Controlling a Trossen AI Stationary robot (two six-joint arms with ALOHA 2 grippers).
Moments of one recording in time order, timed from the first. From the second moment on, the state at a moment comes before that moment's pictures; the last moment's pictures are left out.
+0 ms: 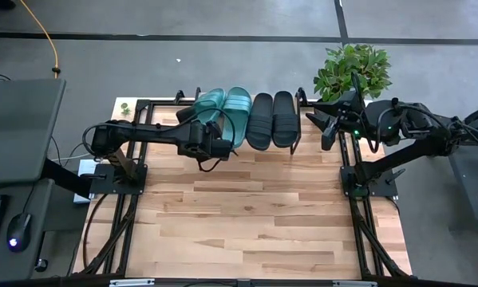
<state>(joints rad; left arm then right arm) 0.13 1.74 1.58 -1.57 -0.80 -0.46 0.18 1.06 1.58 -0.92 0.68 0.36</state>
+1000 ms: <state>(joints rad) 0.10 1.74 1.94 -1.44 -0.65 -0.32 0.18 1.06 1.58 -0.88 0.65 0.37</state>
